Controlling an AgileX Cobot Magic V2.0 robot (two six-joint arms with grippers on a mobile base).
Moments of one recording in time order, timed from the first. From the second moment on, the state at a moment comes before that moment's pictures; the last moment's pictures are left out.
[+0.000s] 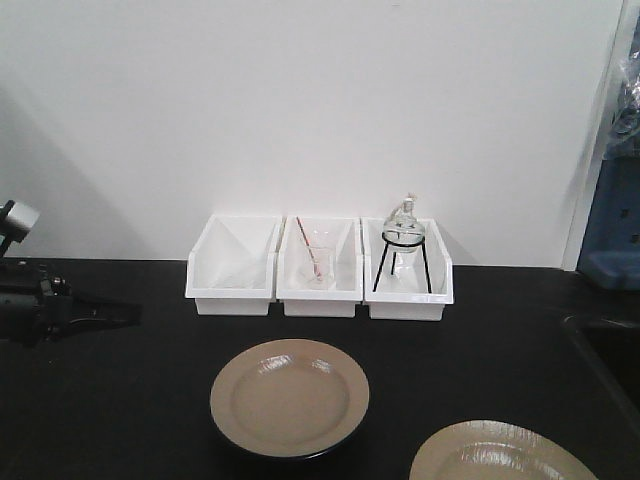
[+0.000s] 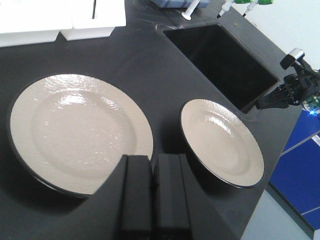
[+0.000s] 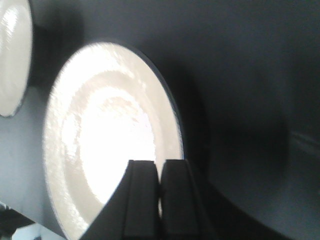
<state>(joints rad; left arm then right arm) 0.17 1.70 -1.34 -1.29 1.20 1.22 -0.60 1.87 -1.19 0.86 1.18 -0.82</state>
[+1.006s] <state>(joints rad) 0.17 1.70 -1.34 -1.26 1.20 1.22 -0.44 2.08 -1.19 0.93 1.16 -0.77</state>
